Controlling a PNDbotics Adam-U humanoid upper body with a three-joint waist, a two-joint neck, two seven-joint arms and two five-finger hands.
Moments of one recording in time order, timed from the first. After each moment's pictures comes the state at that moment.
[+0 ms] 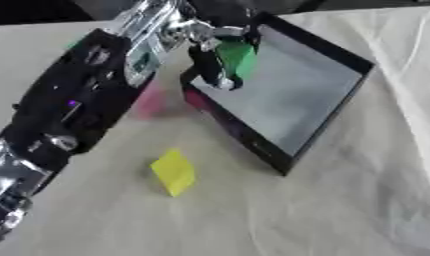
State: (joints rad) left arm -1.23 0.23 -0.50 -1.06 -0.90 -0.30 -0.62; right arm -0.56 -0.52 -0.06 -1.69 -0.36 0.14 -0.23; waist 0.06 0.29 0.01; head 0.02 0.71
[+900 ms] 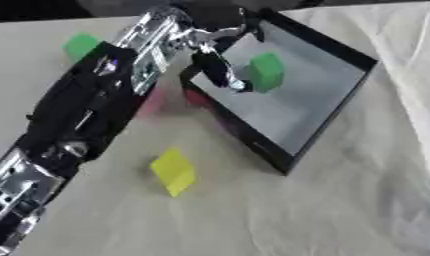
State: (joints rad) left arm -1.20 0.32 -0.48 -1.19 -0.79 -0.24 -0.51; right arm -0.53 -0.52 -0.07 -1.69 -0.36 0.14 -0.24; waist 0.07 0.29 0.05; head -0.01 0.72
